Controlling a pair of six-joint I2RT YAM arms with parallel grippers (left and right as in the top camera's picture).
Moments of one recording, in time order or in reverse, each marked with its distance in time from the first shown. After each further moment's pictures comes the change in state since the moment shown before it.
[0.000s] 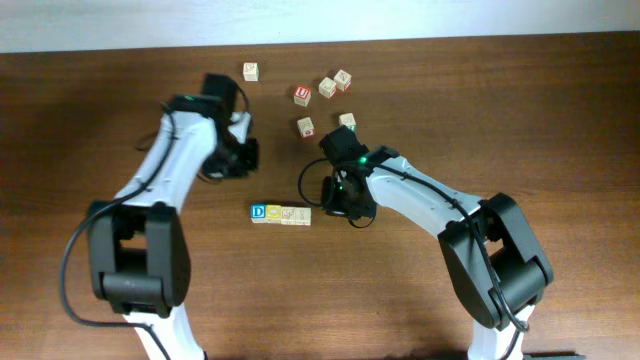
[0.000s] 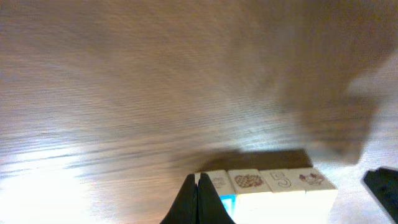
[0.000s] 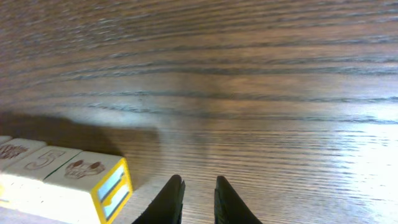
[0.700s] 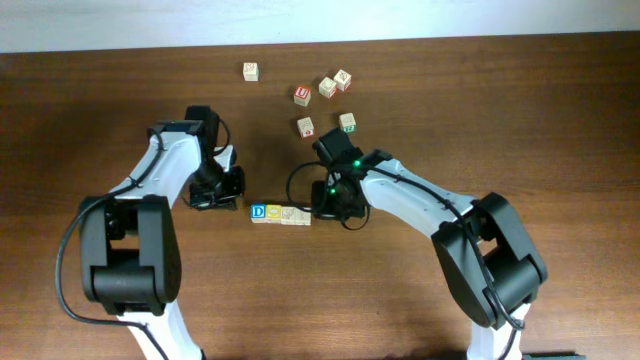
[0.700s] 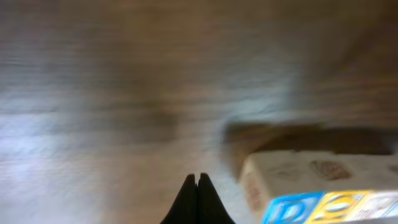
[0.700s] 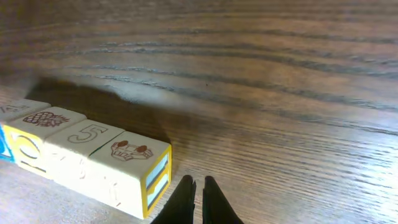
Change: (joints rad) left arm 0.081 0.000 -0.219 0.063 0.049 0.000; right arm 0.026 0.020 0.002 0.054 -0.100 -0.083
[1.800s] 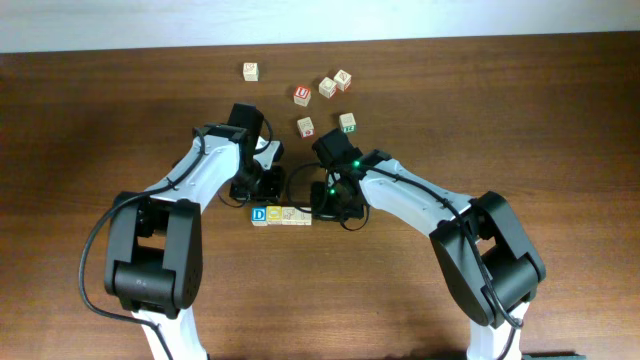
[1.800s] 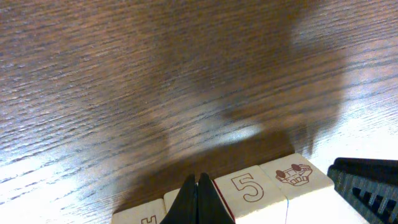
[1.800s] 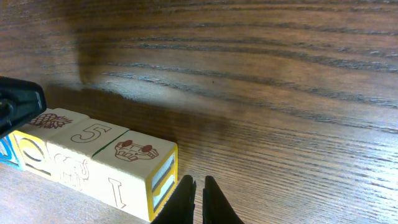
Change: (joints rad) left arm -0.170 0.010 -0.006 0.134 0.105 0.066; right arm 0.000 0.005 0.000 0.005 -0.019 0.000
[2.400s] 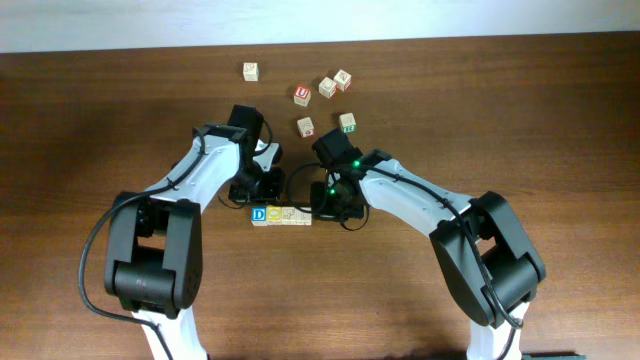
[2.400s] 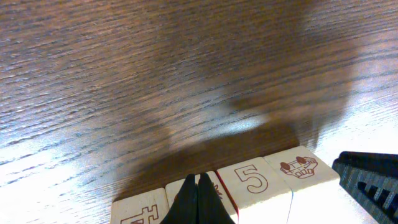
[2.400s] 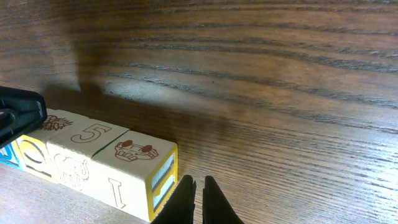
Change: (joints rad) left arm 0.000 0.000 0.000 -0.026 -0.006 -0.018; right arm 0.000 0.000 0.000 0.000 0.000 0.001
